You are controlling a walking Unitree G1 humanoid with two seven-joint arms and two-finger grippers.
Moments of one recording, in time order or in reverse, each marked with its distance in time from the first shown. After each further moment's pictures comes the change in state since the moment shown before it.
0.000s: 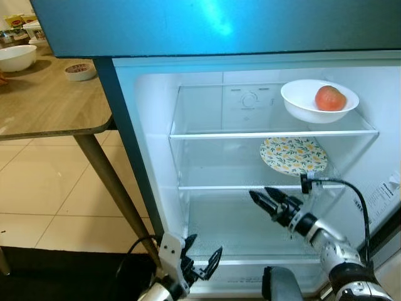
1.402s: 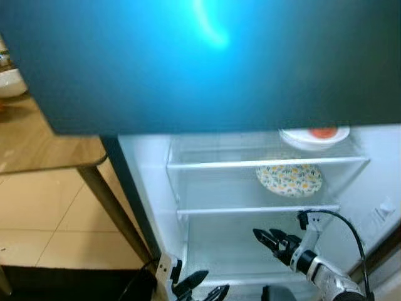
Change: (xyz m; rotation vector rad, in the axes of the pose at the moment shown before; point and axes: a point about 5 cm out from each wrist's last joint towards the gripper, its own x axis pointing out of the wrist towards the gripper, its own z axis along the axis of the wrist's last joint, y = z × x) left arm -0.038 -0.006 -0.020 -0.316 0.147 -0.188; right arm -0.039 -0.013 -0.068 0.131 0.202 -0.246
